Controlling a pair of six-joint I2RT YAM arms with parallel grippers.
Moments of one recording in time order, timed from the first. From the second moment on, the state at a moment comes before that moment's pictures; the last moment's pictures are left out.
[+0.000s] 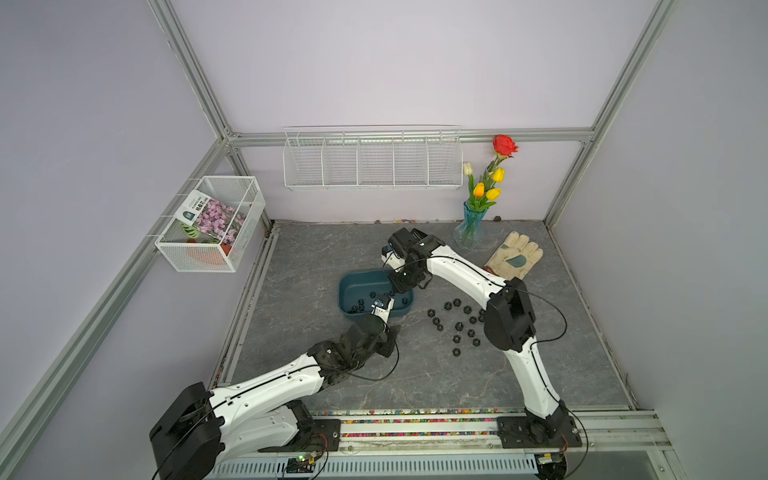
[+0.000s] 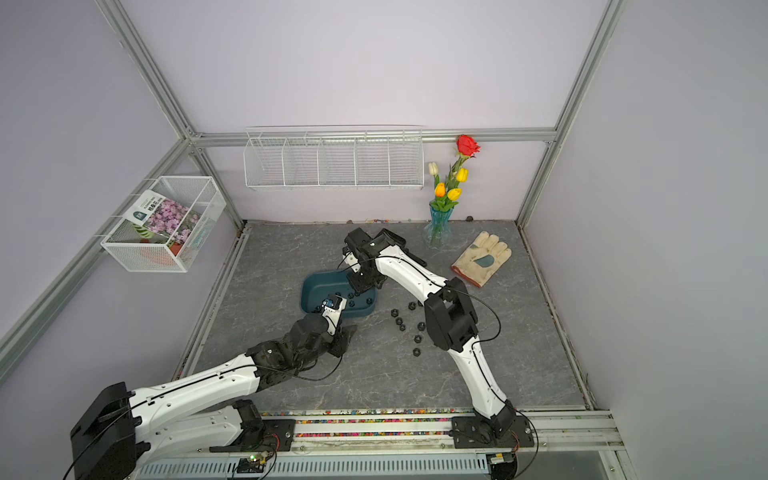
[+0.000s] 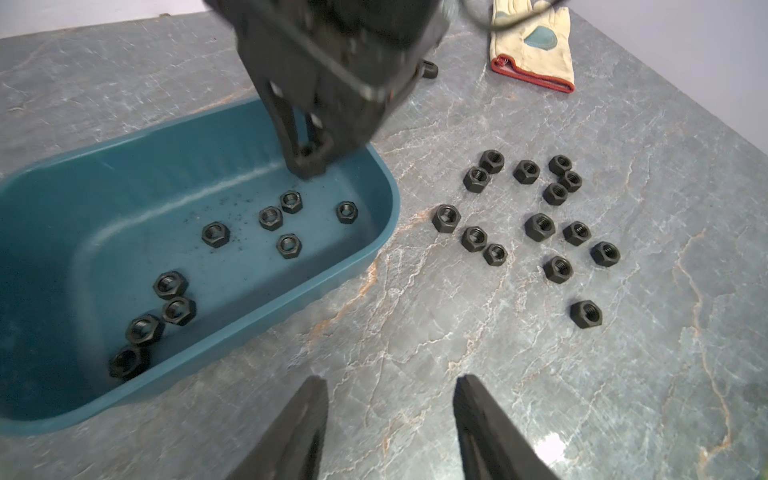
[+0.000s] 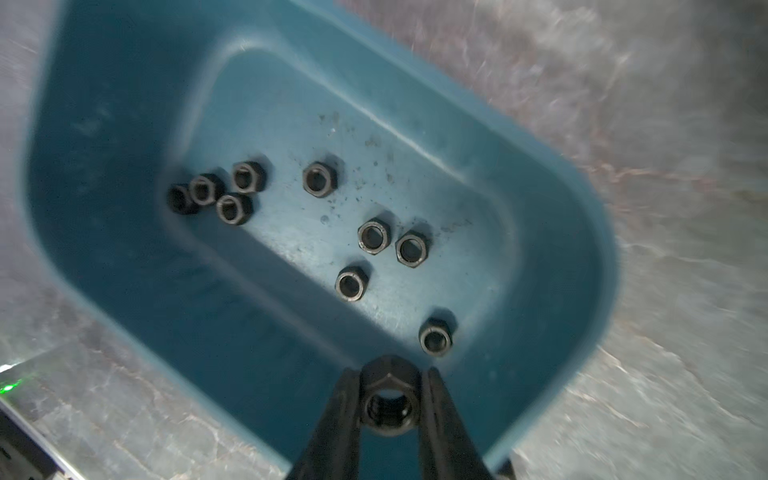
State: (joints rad) left arm -0.96 1.07 0.54 -0.07 -0.24 -0.32; right arm 0.70 2.31 2.11 -1.07 -0.16 0.08
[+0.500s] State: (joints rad) left arm -0.96 1.06 0.49 -0.06 -0.26 -0.33; right arm 0.70 2.45 2.18 -1.07 -0.19 0.08
